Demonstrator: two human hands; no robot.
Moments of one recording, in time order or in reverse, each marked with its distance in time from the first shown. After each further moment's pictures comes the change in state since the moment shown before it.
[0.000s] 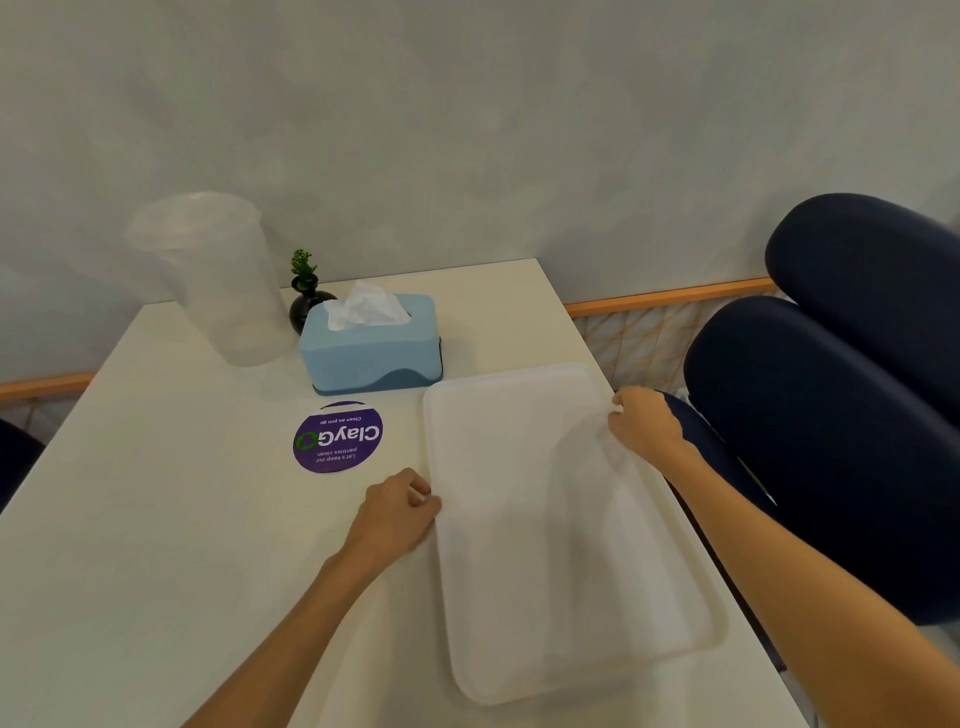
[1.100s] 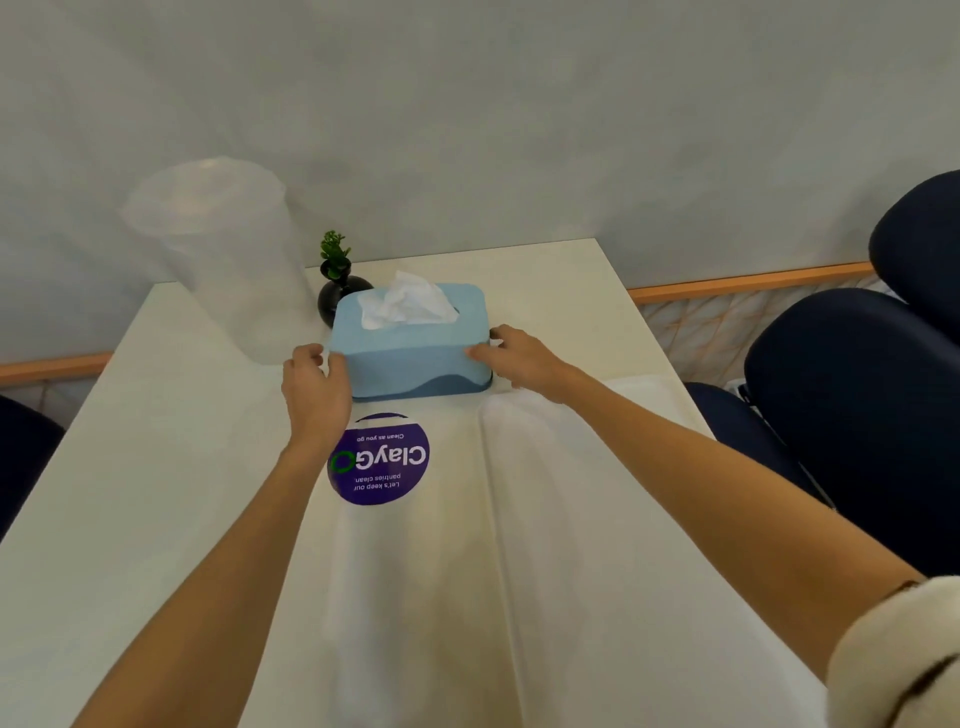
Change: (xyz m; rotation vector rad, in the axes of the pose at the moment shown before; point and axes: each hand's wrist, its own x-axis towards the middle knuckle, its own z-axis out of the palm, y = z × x) left_hand 0.142 -0.001 -0.125 -0.228 0.602 -0.007; right_hand 0.050 -0.216 0.047 0.442 -0.484 -0.270
